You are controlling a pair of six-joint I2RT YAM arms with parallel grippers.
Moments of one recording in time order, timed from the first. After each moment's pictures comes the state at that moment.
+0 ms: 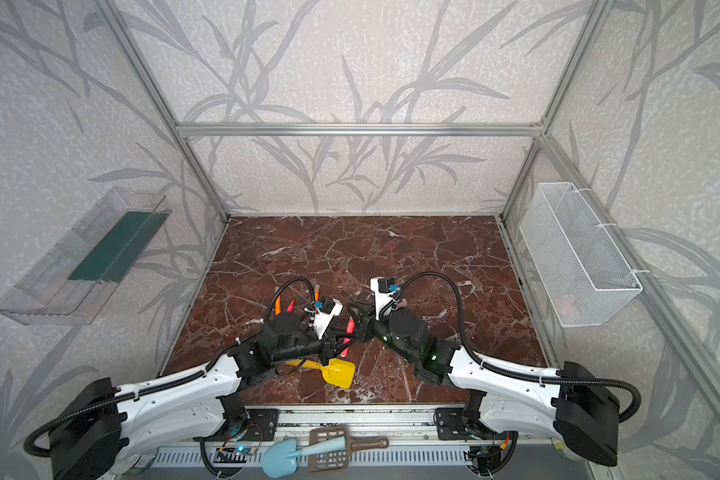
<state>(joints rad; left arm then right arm) -0.85 1.03 0.41 0.29 0.37 -0.42 1.05 1.10 0.53 0.45 0.16 0.62</state>
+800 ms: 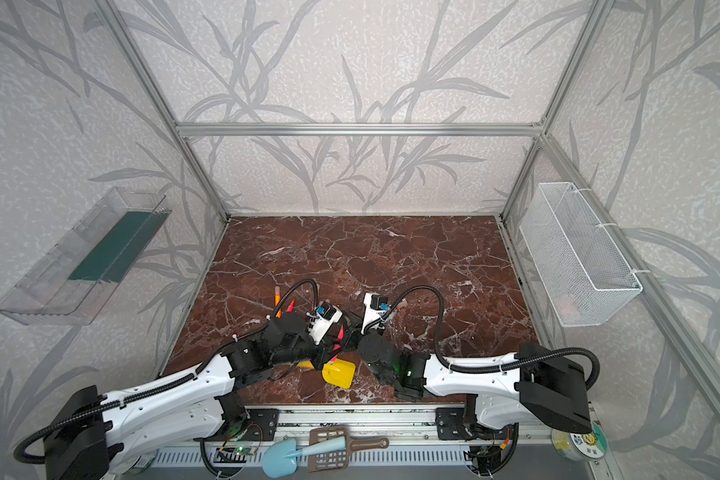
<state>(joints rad) -0.85 0.97 0.47 -0.07 0.25 -0.32 1.29 1.32 0.56 0.54 0.65 0.83</state>
